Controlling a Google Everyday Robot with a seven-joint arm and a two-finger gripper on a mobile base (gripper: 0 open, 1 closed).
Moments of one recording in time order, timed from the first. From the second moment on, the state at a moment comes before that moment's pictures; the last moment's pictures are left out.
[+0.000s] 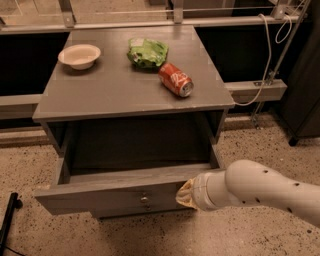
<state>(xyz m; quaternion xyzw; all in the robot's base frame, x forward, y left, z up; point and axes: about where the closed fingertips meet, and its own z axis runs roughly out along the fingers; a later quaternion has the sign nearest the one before) 0.448 -0.074 0.618 -0.66 0.68 0.08 0.30</state>
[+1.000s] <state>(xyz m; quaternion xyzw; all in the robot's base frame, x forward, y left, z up) 0.504 -0.068 0.618 -0.67 0.65 0.04 0.36</state>
